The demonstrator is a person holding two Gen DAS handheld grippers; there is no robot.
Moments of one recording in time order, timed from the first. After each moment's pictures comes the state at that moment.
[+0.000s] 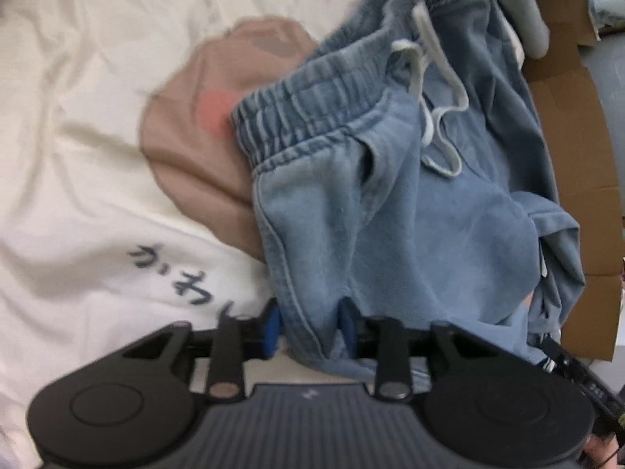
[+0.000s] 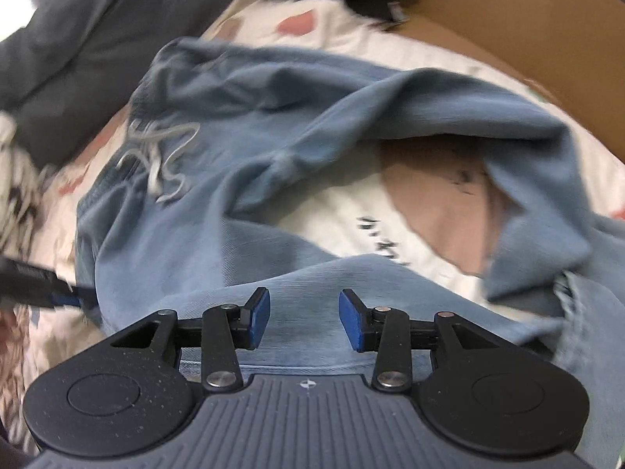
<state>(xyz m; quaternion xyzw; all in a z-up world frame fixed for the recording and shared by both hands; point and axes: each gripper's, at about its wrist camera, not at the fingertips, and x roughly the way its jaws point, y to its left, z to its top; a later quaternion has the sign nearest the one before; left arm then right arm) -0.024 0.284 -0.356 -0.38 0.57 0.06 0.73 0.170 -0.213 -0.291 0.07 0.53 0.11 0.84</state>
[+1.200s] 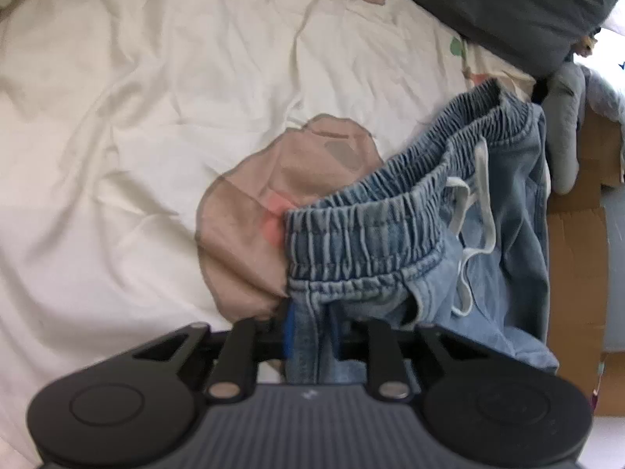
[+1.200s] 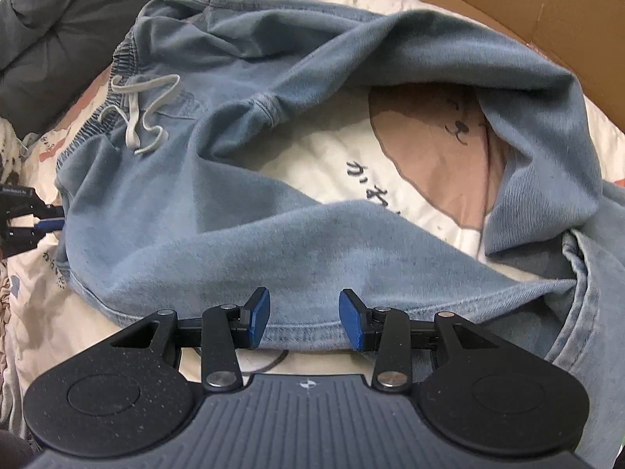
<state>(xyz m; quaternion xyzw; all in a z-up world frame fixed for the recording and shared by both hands) -0.003 0.322 -0.374 -0.48 0.47 0.18 0.72 0.156 -0.225 -0.318 0.06 0.57 0.10 0.82</state>
